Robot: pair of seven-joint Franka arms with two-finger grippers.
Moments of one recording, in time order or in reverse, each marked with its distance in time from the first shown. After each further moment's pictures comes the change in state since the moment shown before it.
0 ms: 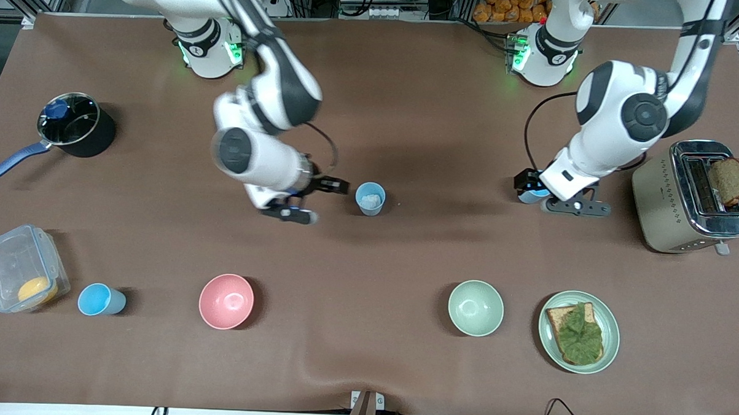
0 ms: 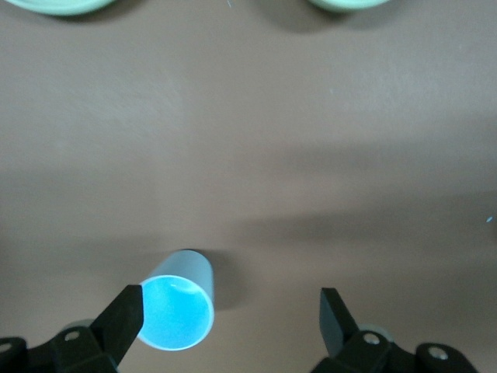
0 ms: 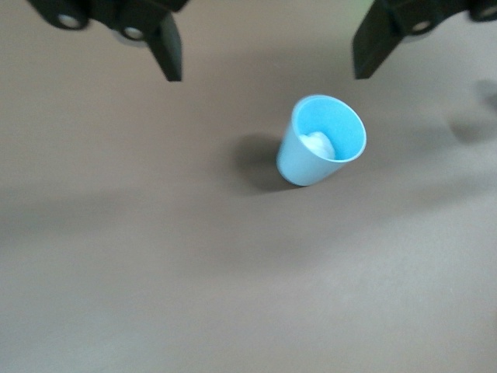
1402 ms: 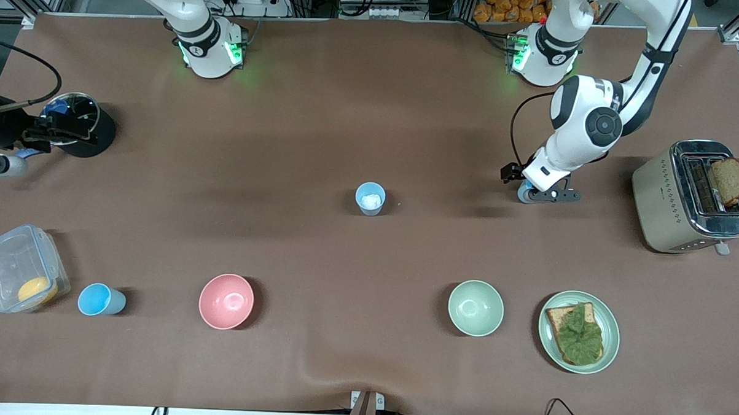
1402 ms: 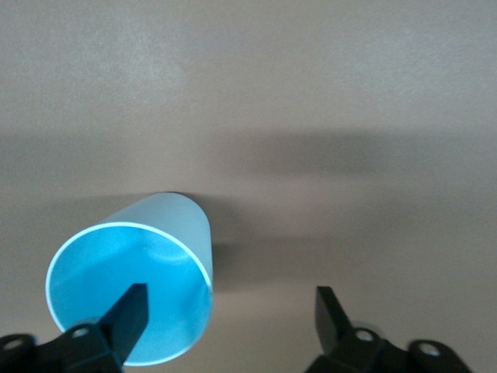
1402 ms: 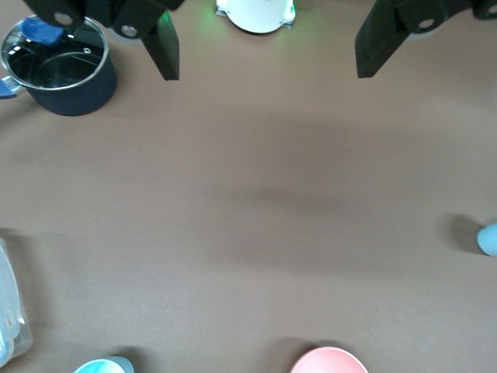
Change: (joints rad) left arm 0.030 0.053 -0.020 -0.271 -0.056 0.253 0.008; right arm -0.623 -0.274 0.076 0.143 -0.369 -0.525 -0.744
